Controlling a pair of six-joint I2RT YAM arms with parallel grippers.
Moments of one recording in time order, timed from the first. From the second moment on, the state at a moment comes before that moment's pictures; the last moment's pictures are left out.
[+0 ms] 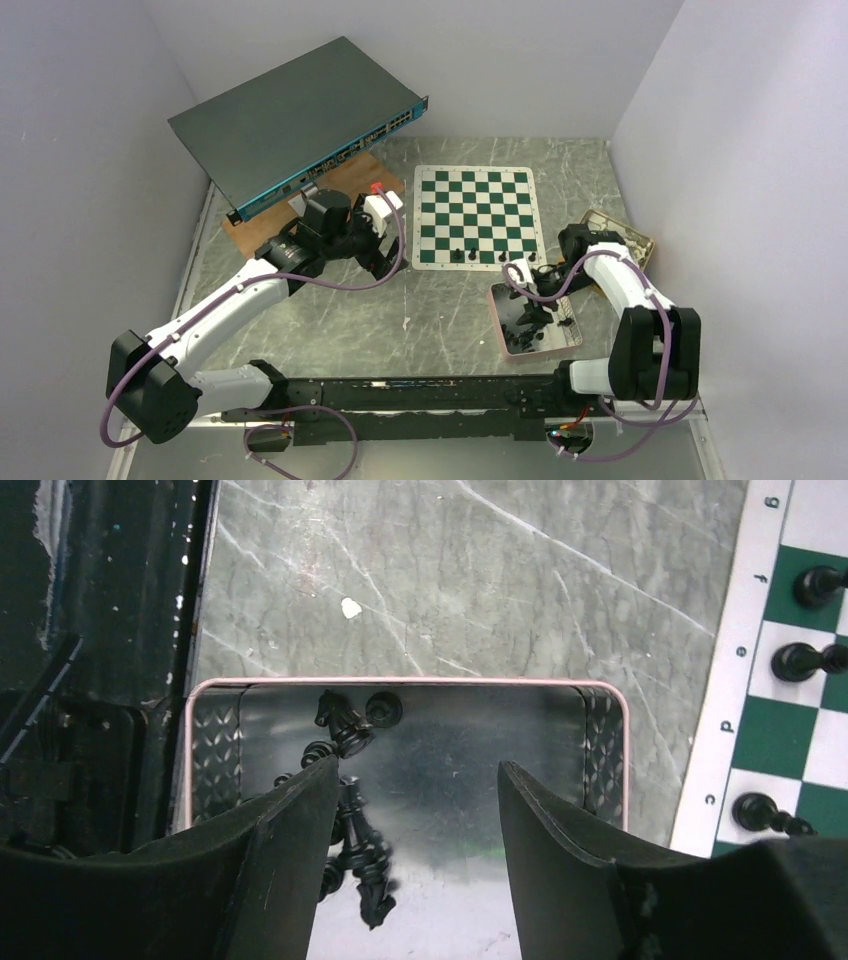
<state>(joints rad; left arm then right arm) -0.62 1.18 0.98 -0.31 0.33 0.14 -0.01 1.33 0.82 -1.21 -0.82 -1.78</state>
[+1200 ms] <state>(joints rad) -0.62 1.18 0.98 -0.31 0.40 0.14 0.18 1.36 0.71 -1.00 -0.73 -1.72</state>
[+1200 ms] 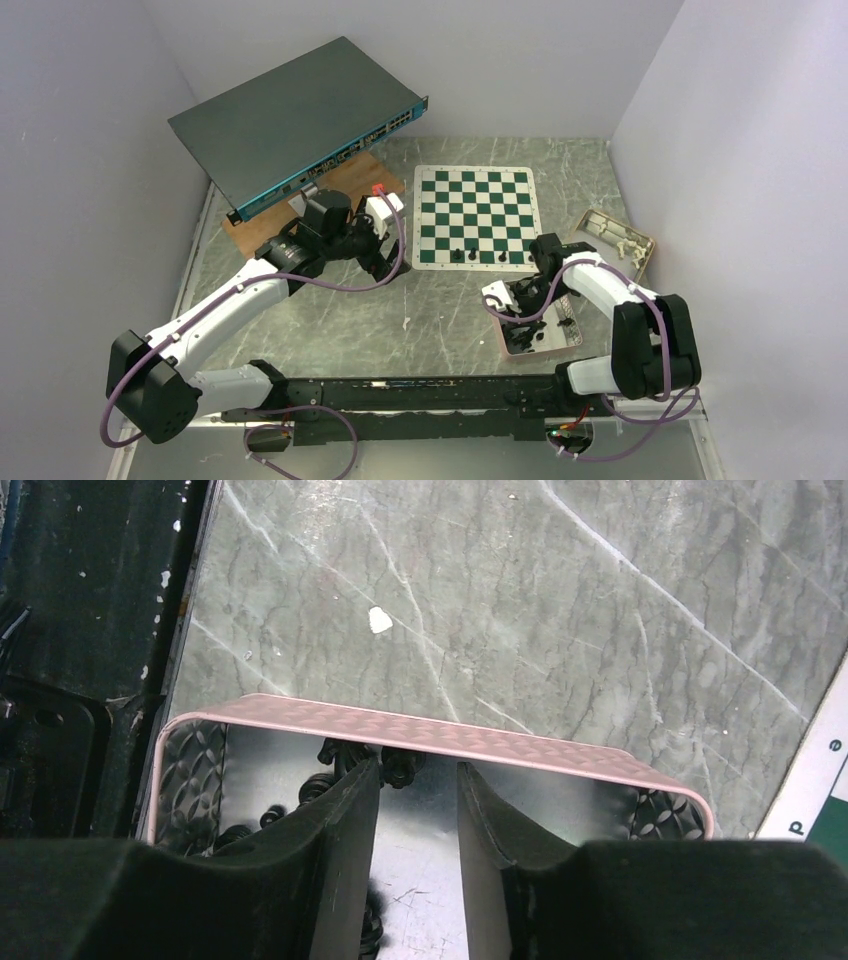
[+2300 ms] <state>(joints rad) -0.62 1.18 0.98 -0.32 0.40 0.14 0.09 1.29 0.74 -1.06 -0.67 -1.62</state>
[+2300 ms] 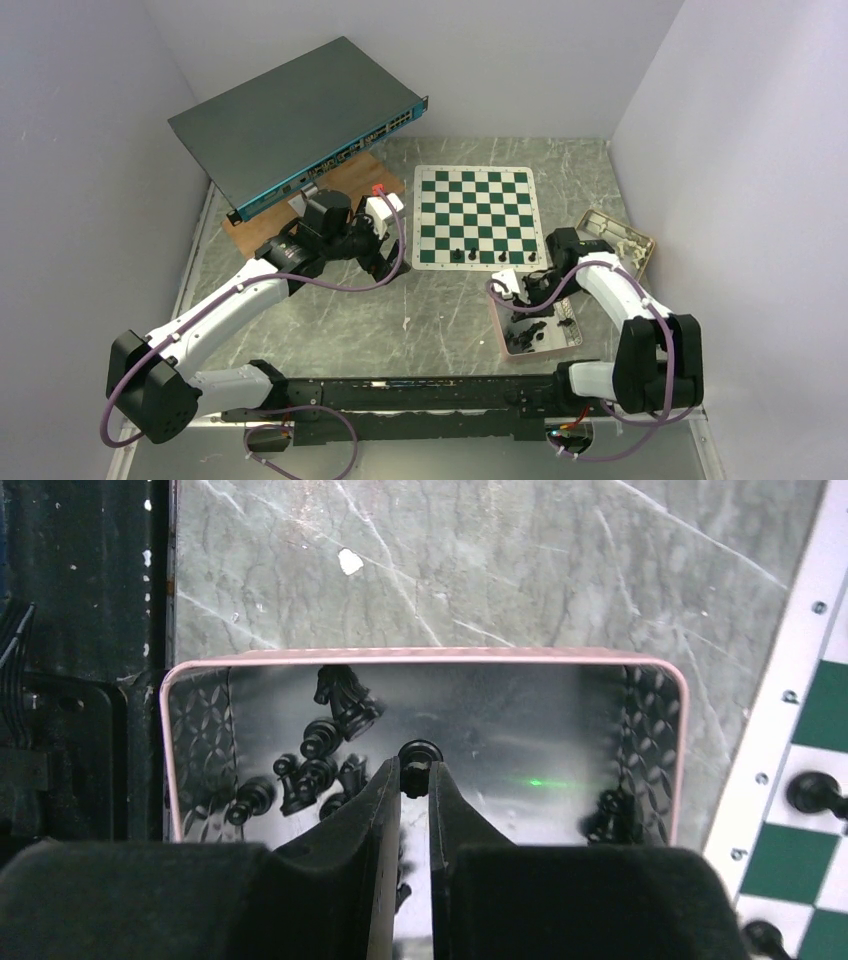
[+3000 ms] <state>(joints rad) -0.62 1.16 0.98 -0.32 0.39 0.14 0.09 1.26 1.04 -1.08 -0.80 -1.11</state>
